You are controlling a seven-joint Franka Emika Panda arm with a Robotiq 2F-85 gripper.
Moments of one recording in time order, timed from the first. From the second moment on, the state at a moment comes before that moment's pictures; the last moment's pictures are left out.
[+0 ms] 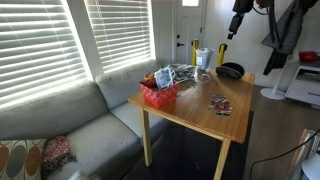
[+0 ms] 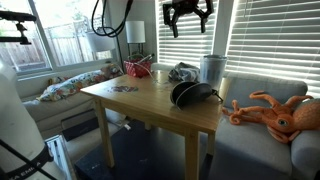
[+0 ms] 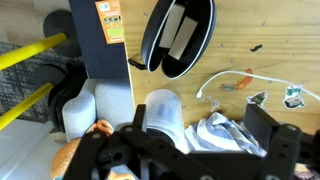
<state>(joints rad) 0.00 -0.33 -0.26 -2.09 -0.14 2.01 -0.47</state>
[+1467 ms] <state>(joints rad) -0.01 -0.19 -0.23 -2.05 -0.02 2.12 -0.44</state>
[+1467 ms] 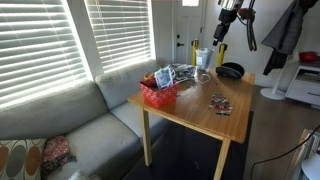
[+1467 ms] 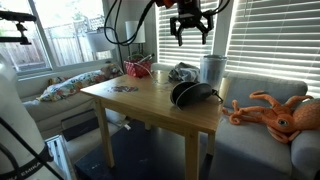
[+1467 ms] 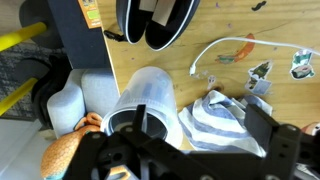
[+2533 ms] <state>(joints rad) -0.07 0.02 -0.20 -1.87 0.09 2.18 -0.40</state>
